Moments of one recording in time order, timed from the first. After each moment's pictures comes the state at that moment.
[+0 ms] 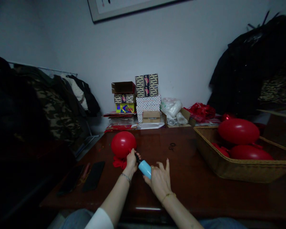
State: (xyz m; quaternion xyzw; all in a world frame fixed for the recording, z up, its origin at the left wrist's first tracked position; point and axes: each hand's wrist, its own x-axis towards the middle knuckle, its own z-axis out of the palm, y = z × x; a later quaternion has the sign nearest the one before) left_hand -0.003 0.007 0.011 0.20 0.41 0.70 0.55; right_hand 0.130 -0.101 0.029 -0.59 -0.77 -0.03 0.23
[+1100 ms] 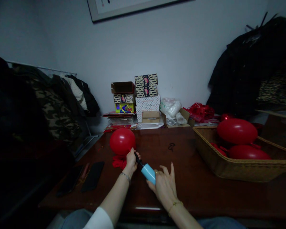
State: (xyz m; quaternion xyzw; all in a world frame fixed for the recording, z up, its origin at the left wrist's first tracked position) left_hand -0.001 0.007 0.015 0.21 0.41 0.69 0.55; right_hand 0.148 -0.117 0.019 -0.58 -0.77 -0.05 0.26
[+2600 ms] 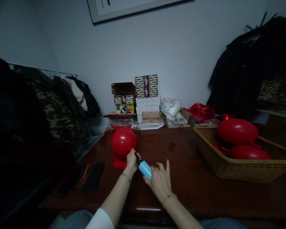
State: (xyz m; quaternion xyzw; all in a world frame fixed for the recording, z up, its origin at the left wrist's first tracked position) left_hand -0.002 0.006 0.015 0.22 0.42 0.69 0.54; right_hand 0.131 -0.105 0.027 -0.58 -0.77 -0.04 0.26
